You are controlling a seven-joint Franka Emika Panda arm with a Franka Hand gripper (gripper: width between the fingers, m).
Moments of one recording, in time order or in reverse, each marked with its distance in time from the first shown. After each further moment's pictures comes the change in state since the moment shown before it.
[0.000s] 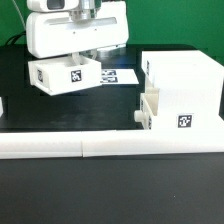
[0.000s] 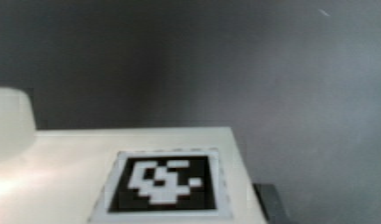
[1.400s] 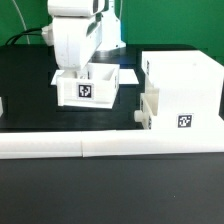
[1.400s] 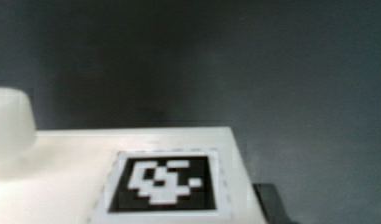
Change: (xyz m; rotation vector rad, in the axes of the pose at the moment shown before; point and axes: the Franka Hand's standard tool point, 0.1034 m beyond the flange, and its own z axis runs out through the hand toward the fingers) arm 0.045 0.031 0.000 0.011 -0.067 -0.771
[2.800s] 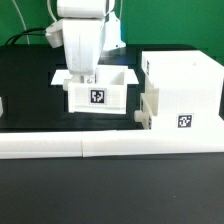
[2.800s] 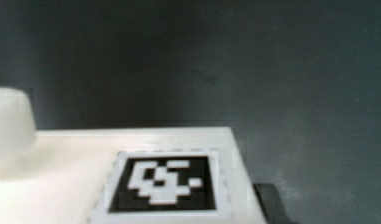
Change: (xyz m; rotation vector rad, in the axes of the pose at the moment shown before) arm 0.017 0.028 -0.006 0.020 -0.004 -0.068
